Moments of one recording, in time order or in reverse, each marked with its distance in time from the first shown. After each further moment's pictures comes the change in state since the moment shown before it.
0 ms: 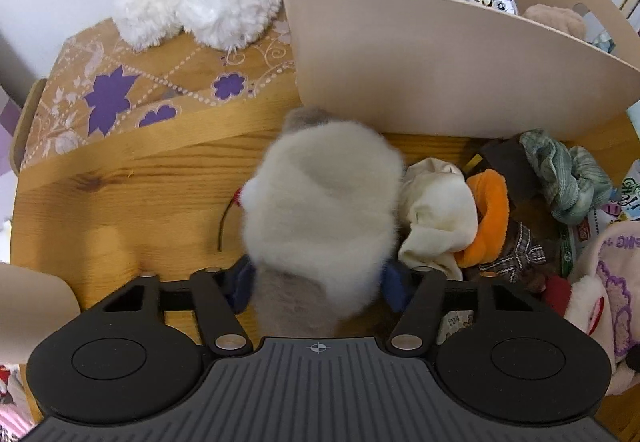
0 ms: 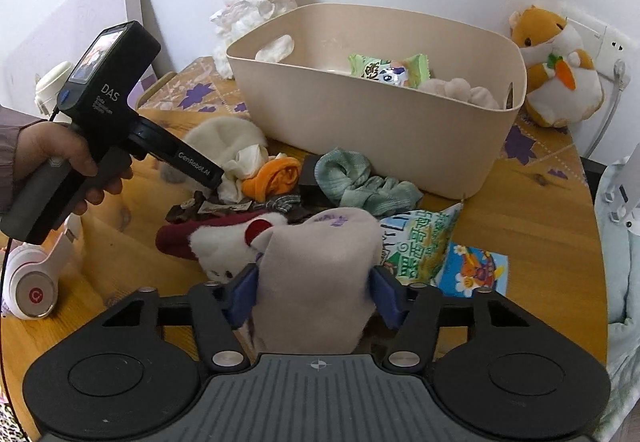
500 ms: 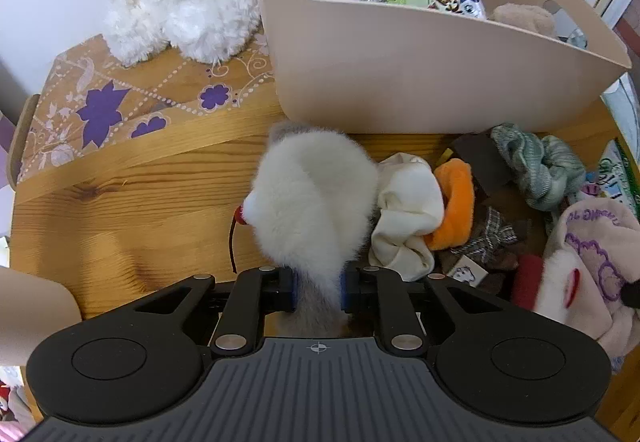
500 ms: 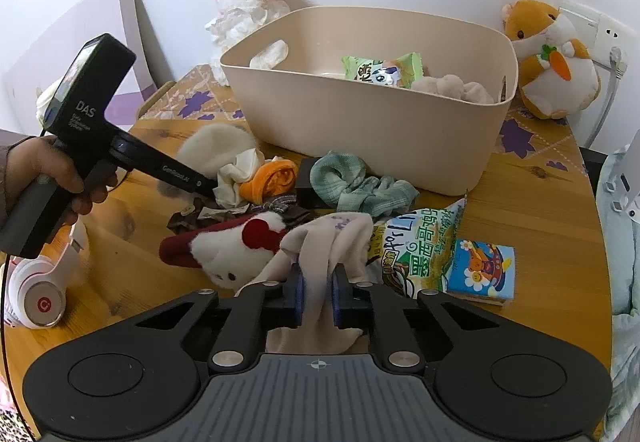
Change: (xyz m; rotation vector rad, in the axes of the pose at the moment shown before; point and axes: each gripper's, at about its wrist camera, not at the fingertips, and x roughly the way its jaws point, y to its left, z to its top) left arm -0.016 -0.003 -0.009 0.042 -0.031 -0.036; right arm -0.007 -0.009 -0.004 0.041 -0.016 0.025
